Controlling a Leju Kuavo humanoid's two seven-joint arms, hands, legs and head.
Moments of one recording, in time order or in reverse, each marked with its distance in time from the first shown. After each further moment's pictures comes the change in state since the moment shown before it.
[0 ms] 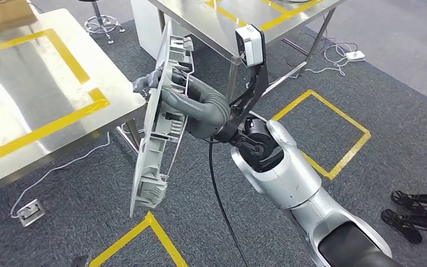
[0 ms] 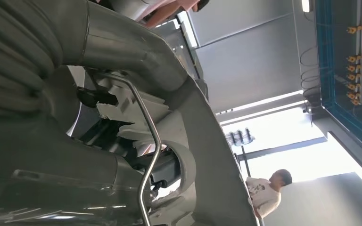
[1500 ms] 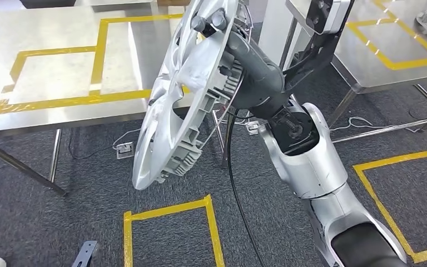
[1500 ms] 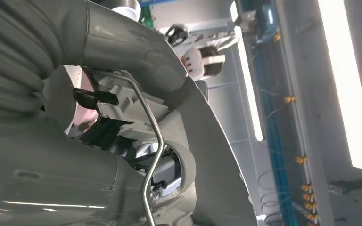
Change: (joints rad) left arm 0.013 0.004 0.074 -0.010 -0.097 -0.128 -0.095; right arm -0.061 0.017 -0.131 -0.013 -0.194 0.063 -0.010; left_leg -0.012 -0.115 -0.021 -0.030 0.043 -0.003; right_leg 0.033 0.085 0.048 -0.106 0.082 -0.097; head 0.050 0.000
